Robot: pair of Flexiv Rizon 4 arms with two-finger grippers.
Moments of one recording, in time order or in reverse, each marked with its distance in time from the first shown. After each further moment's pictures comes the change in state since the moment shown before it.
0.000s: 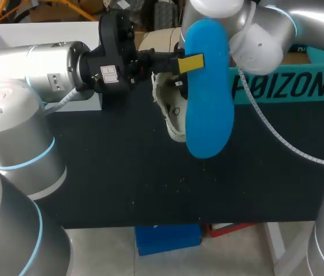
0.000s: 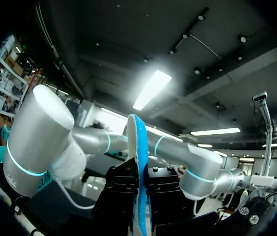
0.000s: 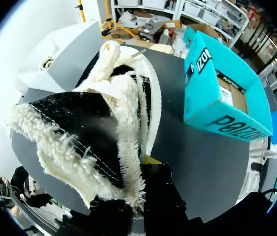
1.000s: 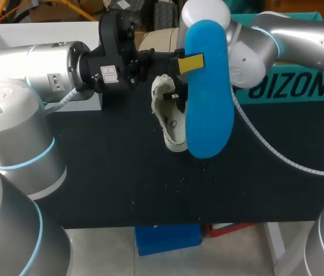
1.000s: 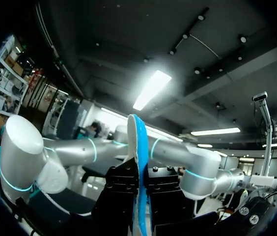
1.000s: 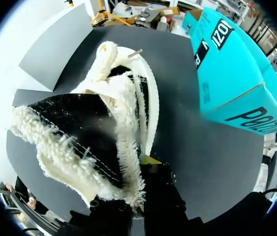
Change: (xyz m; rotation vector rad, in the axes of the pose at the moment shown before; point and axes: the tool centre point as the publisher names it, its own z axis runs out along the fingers) left arm 0.000 0.000 0.000 0.000 0.000 0.000; right arm -0.001 -0.003 0.082 0.087 0.020 0.062
